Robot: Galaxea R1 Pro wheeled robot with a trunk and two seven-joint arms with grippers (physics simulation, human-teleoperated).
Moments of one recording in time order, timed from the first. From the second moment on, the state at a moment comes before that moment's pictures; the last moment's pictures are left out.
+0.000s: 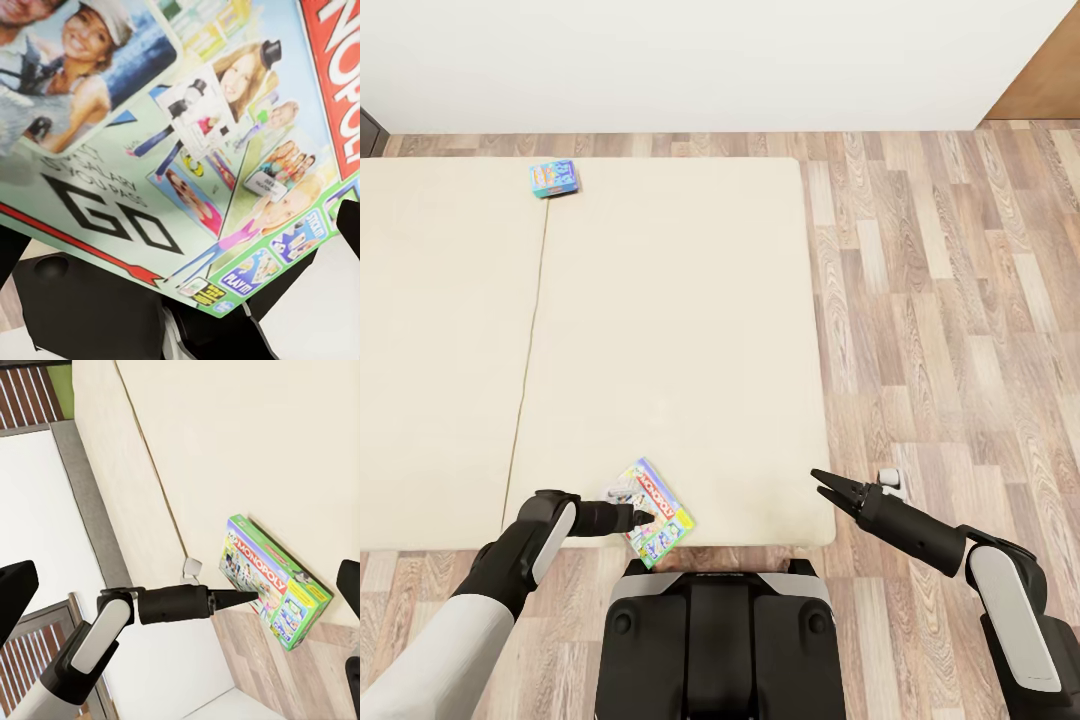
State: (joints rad) left arm -0.69 0.10 -0.08 -0.88 0.18 0.86 -0.36; right arm -0.31 -0.12 -0.21 -1.60 -0.90 1.04 0.56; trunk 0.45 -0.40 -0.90
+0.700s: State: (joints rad) left arm -0.69 0.10 -0.08 -0.88 0.18 0.86 -0.36; right arm -0.31 -0.12 -0.21 -1.60 -0.90 1.04 0.56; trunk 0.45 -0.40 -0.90
